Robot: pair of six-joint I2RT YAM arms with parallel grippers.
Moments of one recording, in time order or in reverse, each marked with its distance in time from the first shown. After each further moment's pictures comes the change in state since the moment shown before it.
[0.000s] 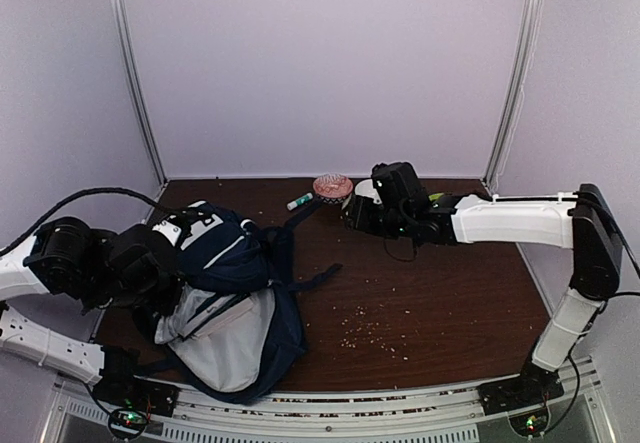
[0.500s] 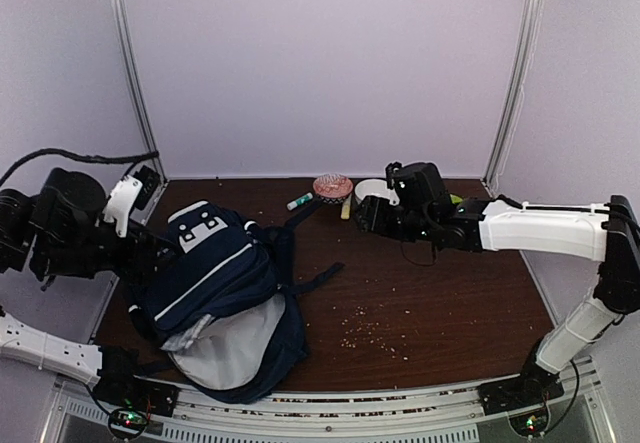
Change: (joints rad) left arm 0.007 -0.097 0.214 0.019 0.098 0.186; right arm -0.005 -0.126 -0.088 -0.003 -0.035 -0.013
